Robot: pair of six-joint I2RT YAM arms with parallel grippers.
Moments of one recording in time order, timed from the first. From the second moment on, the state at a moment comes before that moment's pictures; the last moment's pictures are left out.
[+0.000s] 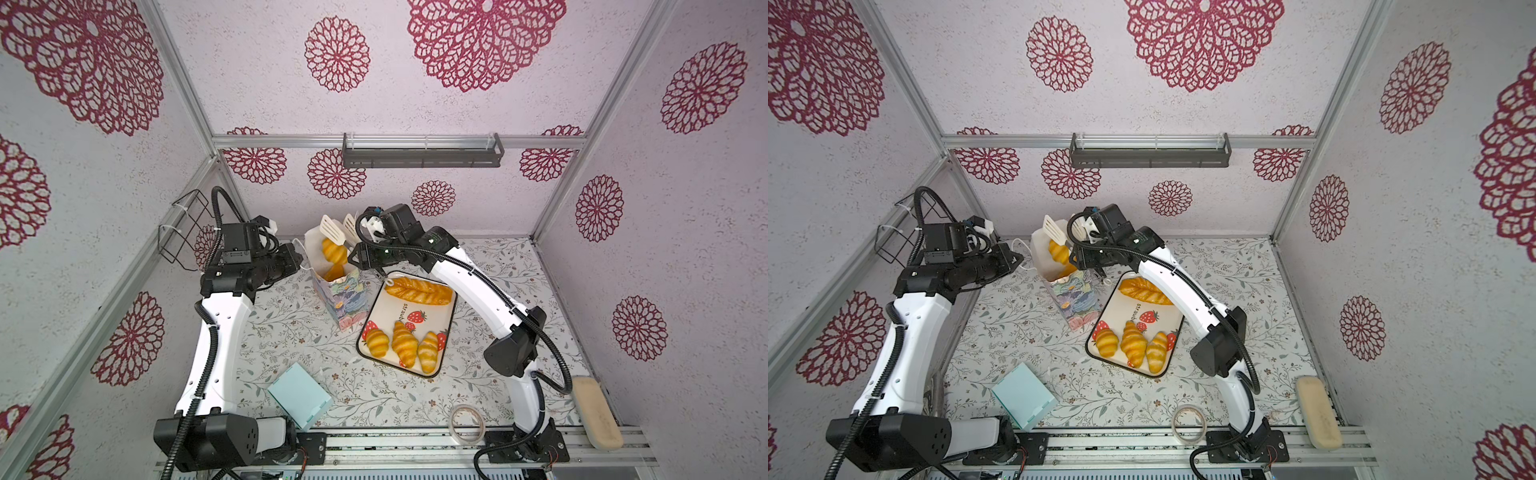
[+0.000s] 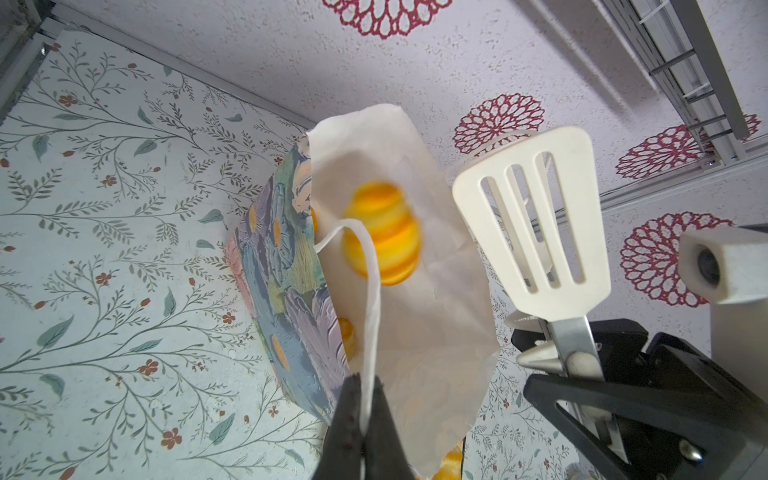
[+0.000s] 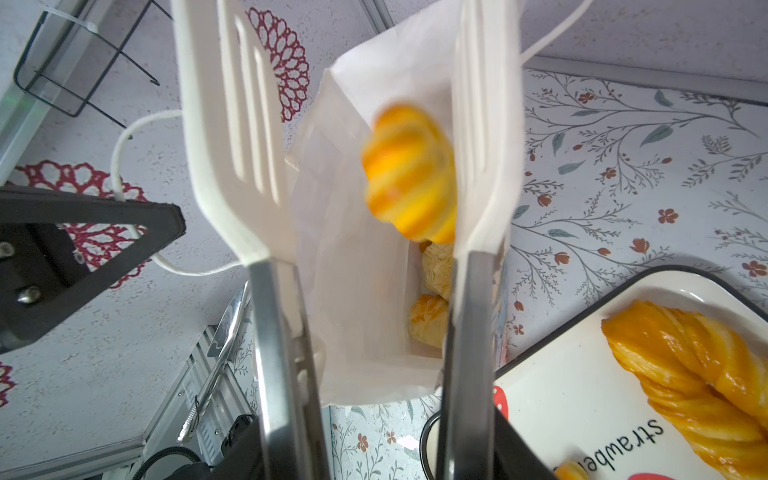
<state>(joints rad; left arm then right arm) 0.08 1.33 1.48 -0.83 0.38 -0.39 0.79 2.11 2.39 -0.92 -0.27 0.44</state>
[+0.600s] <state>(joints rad) 0.08 1.33 1.48 -0.83 0.39 -0.40 0.79 2.11 2.39 -0.92 -0.26 0.41</state>
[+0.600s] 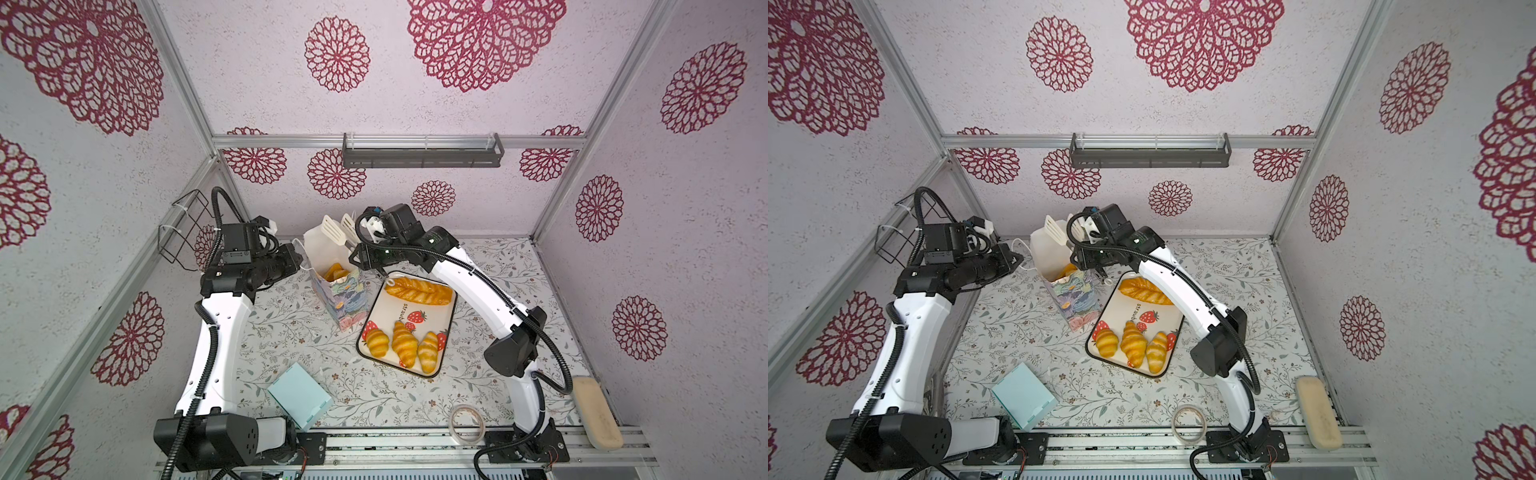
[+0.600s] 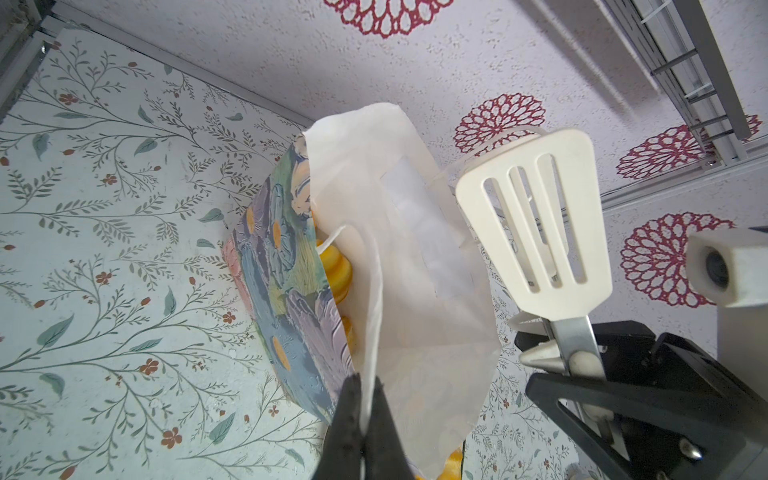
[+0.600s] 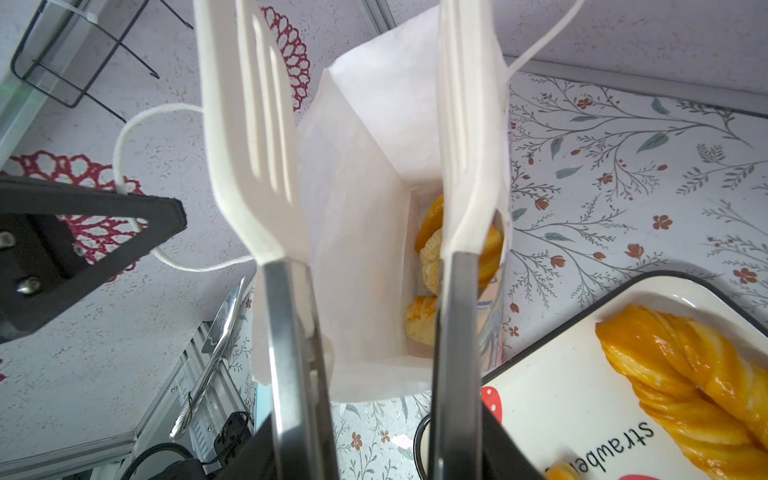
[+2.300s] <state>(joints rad) 0.08 1.33 1.48 -0.80 0.46 -0.42 0.72 1.50 1.49 -0.84 -0.14 0.38</state>
